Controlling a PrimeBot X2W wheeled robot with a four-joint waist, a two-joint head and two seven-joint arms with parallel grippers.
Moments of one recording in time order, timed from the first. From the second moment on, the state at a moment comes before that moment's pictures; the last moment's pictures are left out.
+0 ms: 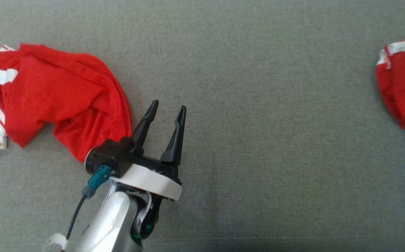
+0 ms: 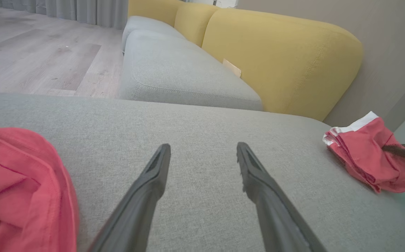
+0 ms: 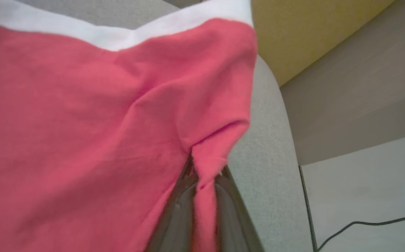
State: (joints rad) left arm -0.23 0.05 -0.44 0.13 -0.31 0.00 -0.25; right arm -0.68 -0.64 0.12 0.93 0.07 0.13 0.09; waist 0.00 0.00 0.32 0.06
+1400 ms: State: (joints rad) left arm -0.08 0.05 -0.33 0.14 -0.33 0.01 -0.25; right arm -0.27 -0.17 -0.02 0.31 0.18 0.13 -0.01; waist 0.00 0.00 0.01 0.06
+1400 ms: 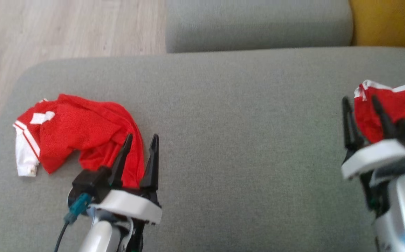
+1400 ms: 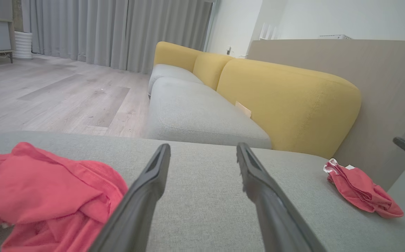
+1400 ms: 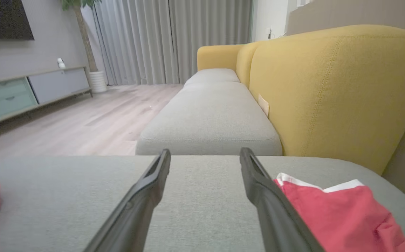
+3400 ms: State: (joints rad) left arm 0.08 0.05 -0.21 0.13 -0.26 0.00 -0.25; right arm 0.04 -0.04 0.15 0.32 0.30 0.13 -0.25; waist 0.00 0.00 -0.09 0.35
